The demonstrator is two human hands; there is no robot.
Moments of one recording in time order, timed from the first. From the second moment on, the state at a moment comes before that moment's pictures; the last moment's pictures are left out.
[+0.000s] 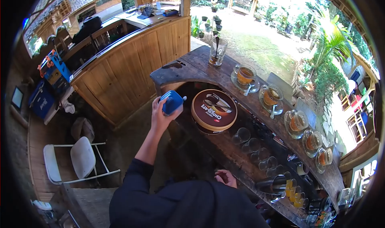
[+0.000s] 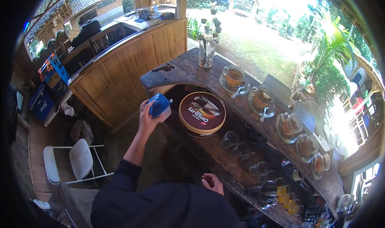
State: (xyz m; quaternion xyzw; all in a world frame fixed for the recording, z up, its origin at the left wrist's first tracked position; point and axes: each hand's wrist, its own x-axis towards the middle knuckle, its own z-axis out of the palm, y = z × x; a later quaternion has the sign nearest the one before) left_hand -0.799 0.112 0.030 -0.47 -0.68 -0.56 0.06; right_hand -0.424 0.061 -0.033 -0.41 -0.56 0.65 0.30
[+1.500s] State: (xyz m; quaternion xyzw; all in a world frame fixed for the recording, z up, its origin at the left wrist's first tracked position) left_hand -0.272 0.064 0.122 -0.56 -0.22 -0.80 -0.02; right_hand 0.176 -0.074 0.041 -0.63 -0.27 0.07 0.73
